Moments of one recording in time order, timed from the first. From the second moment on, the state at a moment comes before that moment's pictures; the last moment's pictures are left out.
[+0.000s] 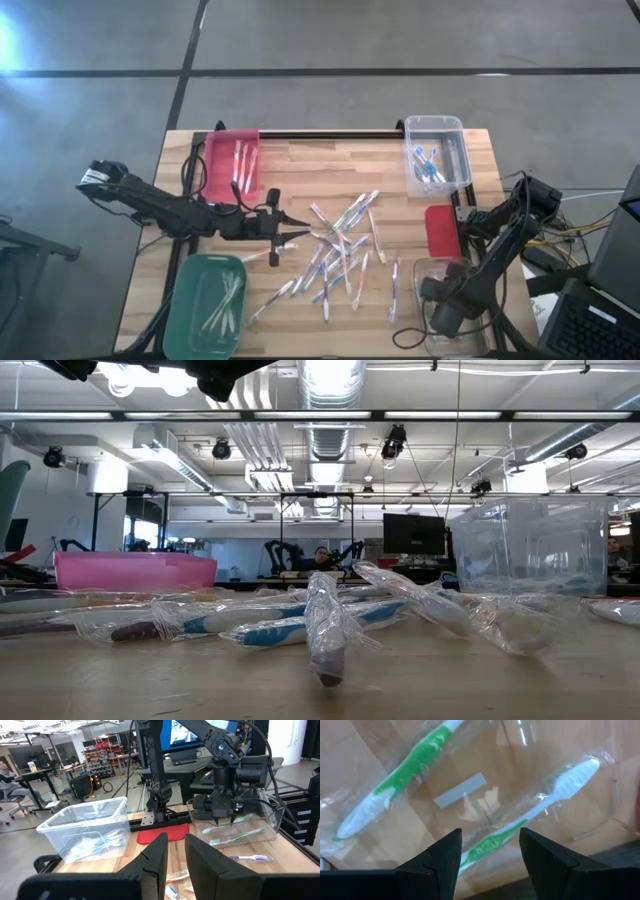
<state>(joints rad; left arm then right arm) -0.28 1.19 0.64 0.57 -0.31 0.15 0.99 1.61 0.92 -0.91 -0.13 1.44</state>
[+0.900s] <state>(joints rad) -0.28 1.19 0.64 0.57 -0.31 0.15 0.99 1.69 0.91 -0.86 -0.20 1.45</state>
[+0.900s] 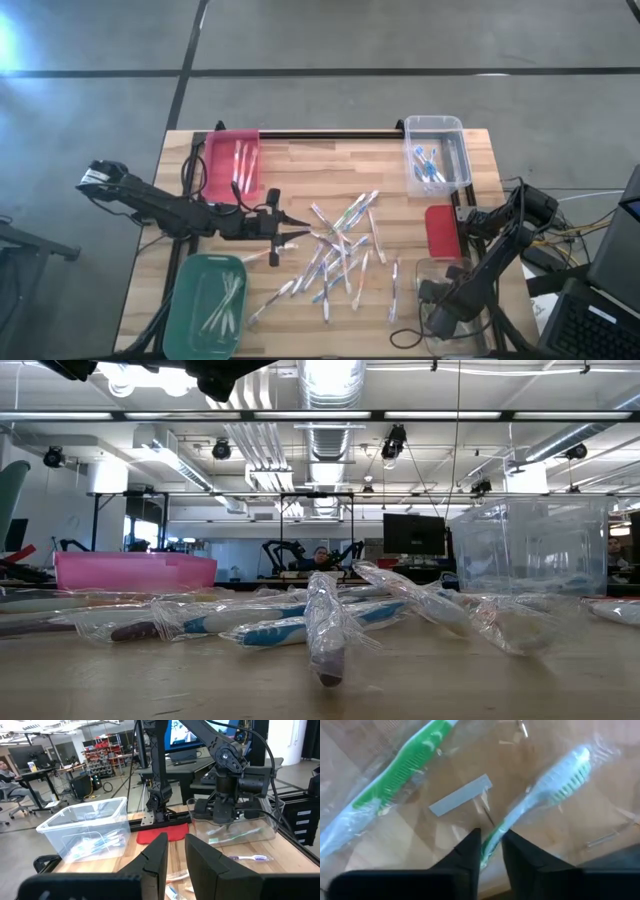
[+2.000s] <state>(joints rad) -0.28 1.19 0.64 0.57 -0.31 0.15 0.99 1.58 1.12 -1.17 -0.09 1.54</state>
